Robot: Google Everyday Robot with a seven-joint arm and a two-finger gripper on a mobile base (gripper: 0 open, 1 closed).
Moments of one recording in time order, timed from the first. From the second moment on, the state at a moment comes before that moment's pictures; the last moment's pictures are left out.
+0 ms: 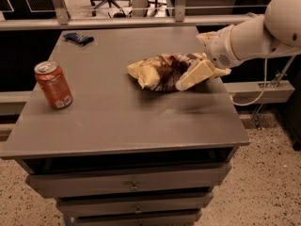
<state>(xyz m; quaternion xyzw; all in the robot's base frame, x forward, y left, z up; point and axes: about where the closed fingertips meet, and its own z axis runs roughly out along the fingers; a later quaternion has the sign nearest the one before) 0.622 -0.127 0.909 -0.51 0.74 0.11 0.43</state>
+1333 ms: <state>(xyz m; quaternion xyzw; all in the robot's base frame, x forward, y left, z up) 0.644 -0.099 0.910 -0.50 0.73 0.13 0.45</state>
